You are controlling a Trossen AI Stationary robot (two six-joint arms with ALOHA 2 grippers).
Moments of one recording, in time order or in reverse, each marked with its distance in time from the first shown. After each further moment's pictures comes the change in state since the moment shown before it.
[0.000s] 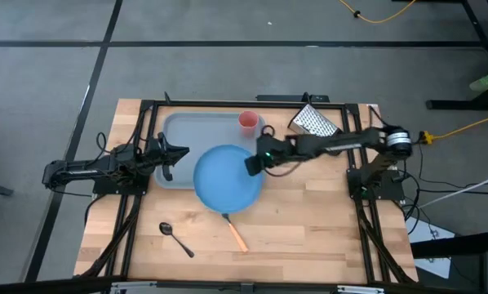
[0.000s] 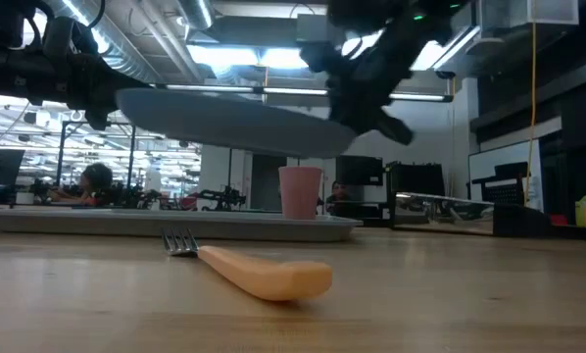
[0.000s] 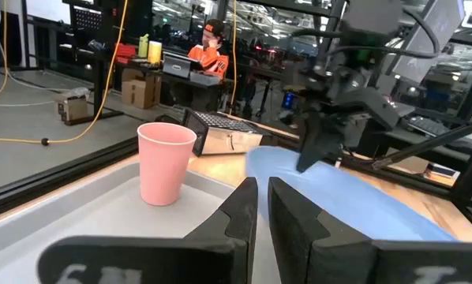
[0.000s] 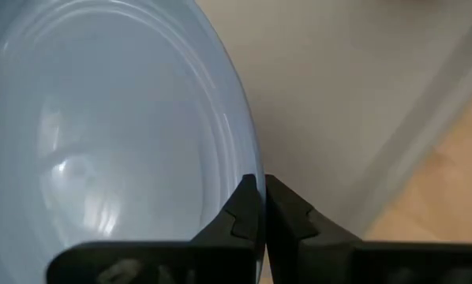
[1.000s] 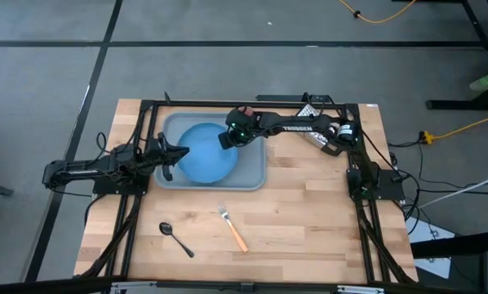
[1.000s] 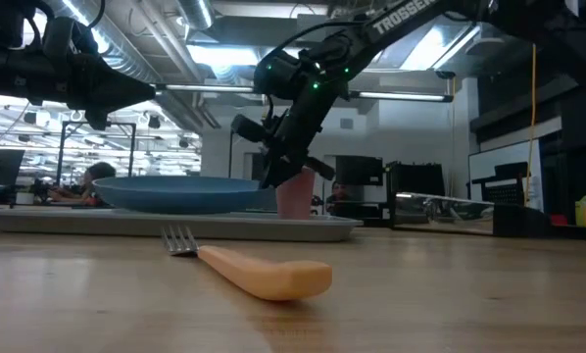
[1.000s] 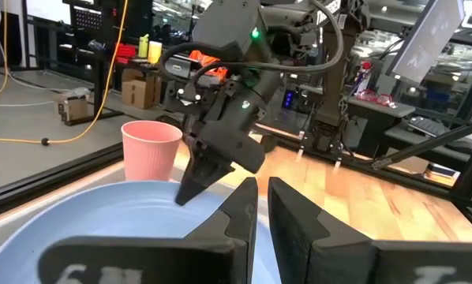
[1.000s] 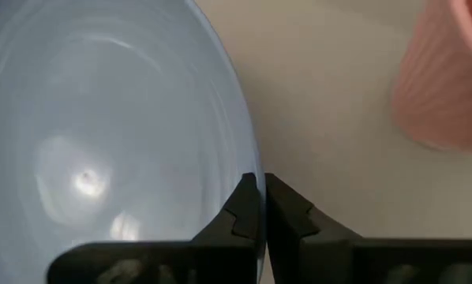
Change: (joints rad) left arm 0.000 0.000 0.000 0.000 0.000 0.000; right arm -0.223 0.499 0.544 -0.111 -0.059 -0.151
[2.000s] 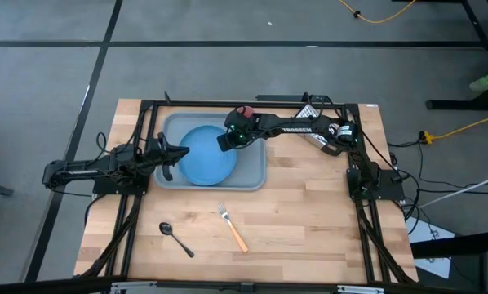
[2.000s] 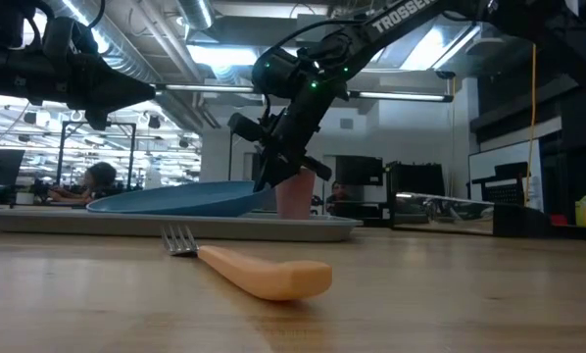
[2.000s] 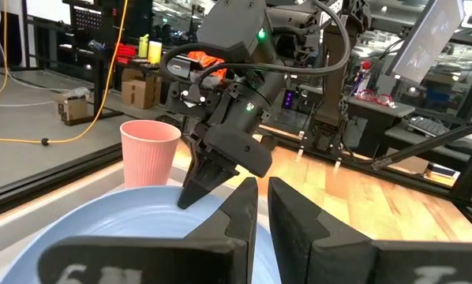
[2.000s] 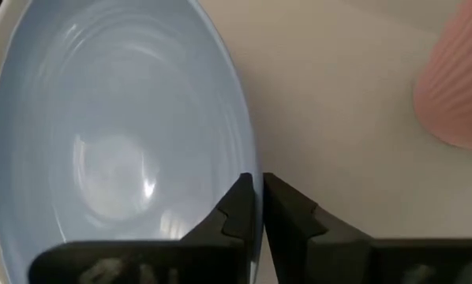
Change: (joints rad) left arm 0.000 0.000 0.000 0.000 0.000 0.000; right arm 0.012 0.003 0.001 0.017 0.006 -0.016
